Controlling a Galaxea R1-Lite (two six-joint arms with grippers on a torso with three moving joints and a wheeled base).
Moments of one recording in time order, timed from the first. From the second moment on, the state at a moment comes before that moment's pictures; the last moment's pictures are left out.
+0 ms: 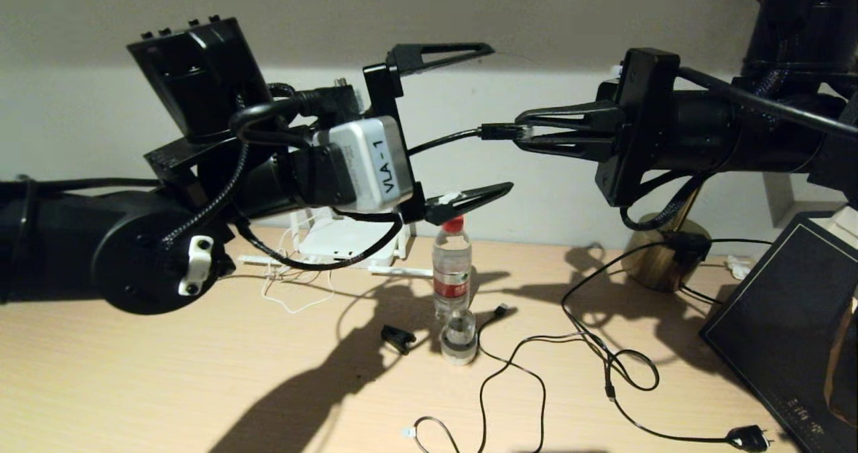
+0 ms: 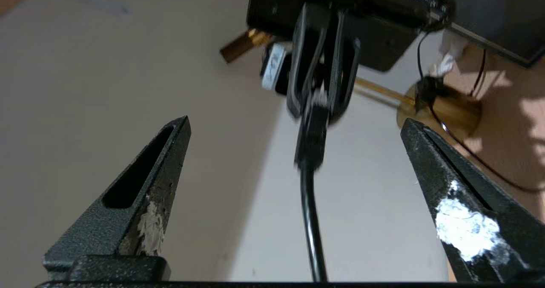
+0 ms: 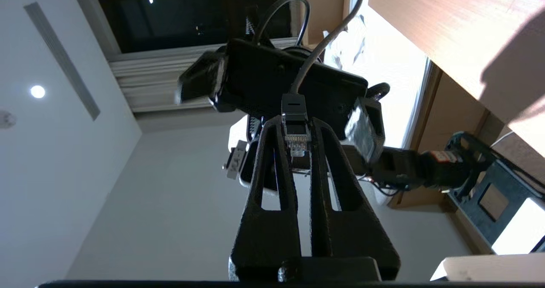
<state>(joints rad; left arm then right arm) -0.60 1.76 -1.23 -0.79 -0.76 1.22 0.41 1.67 -1.38 -0.28 1.01 1.48</state>
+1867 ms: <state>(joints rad) -0.59 1.79 -1.26 -0.79 -0.80 1.21 0.41 1.65 -1.36 -0.25 1.02 1.47</state>
